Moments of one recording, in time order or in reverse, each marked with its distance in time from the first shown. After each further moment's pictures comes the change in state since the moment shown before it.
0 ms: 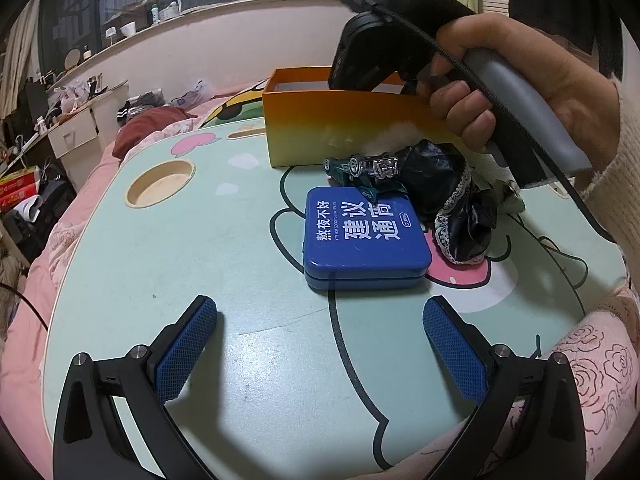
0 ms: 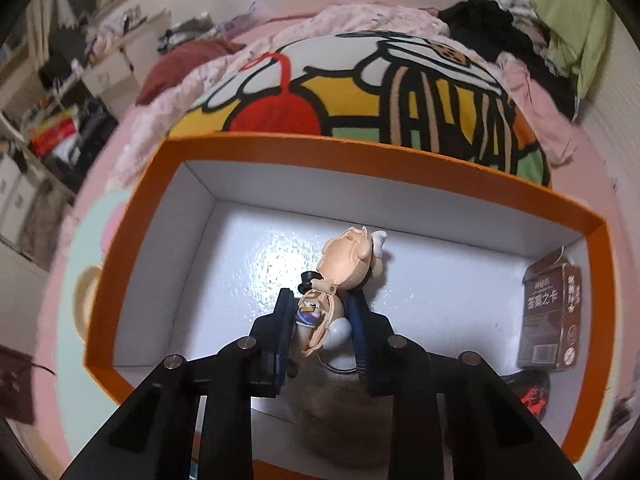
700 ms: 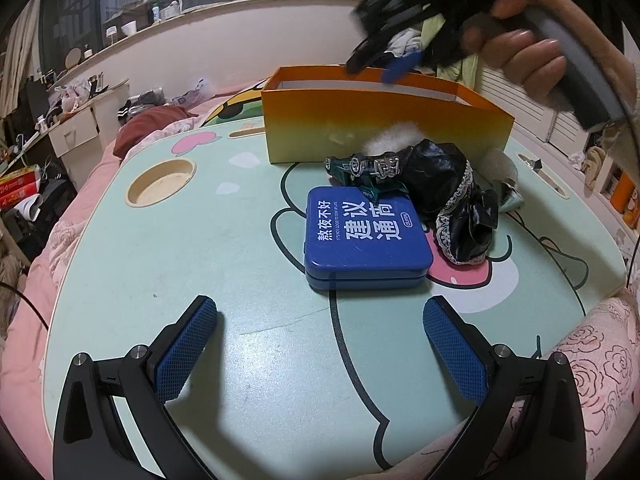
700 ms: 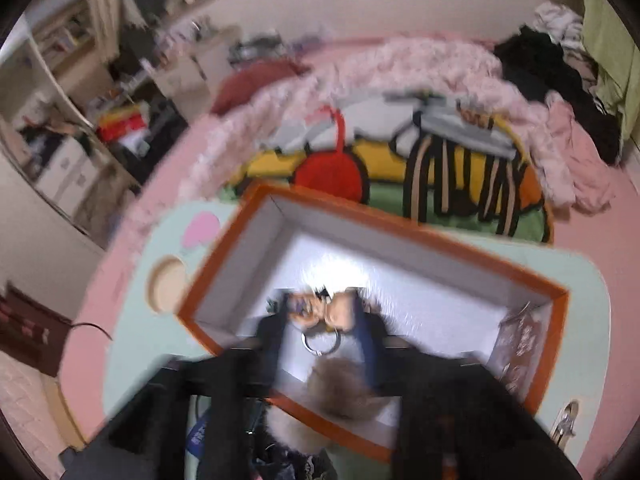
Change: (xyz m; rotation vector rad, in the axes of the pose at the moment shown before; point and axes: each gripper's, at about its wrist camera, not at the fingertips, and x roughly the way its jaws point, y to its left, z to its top) left arm -0.004 0.000 -0.002 -0.003 0.002 0.004; right arm -0.056 -0.003 0.025 -0.146 -0.027 0.158
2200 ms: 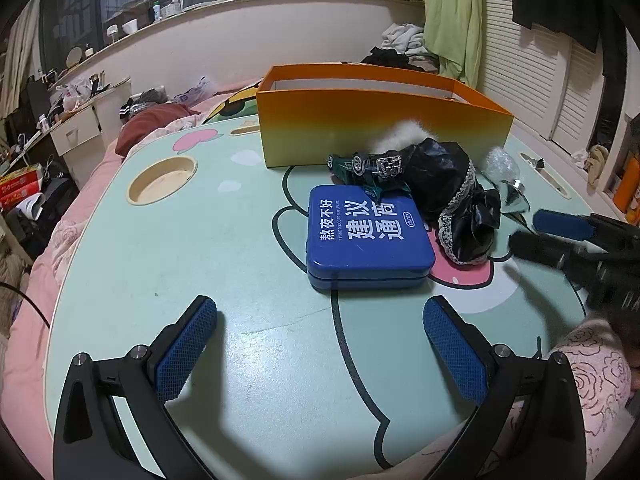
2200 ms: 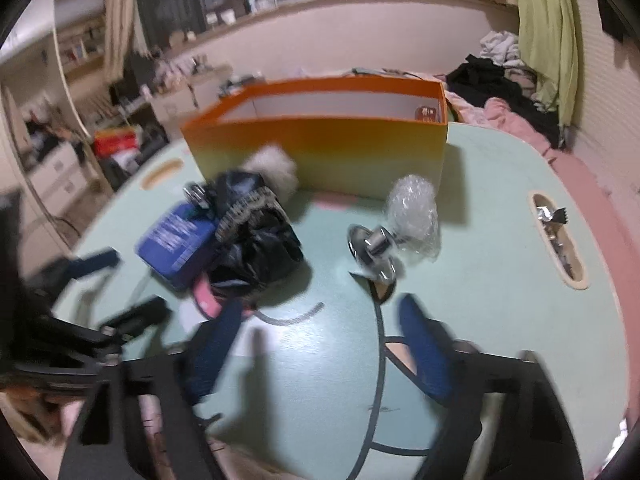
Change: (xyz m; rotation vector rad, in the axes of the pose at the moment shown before) left arm -0.004 0.000 0.008 -0.002 0.009 0.013; right arm -0.046 -0.016 -0.234 -0.004 -0.311 -0.045
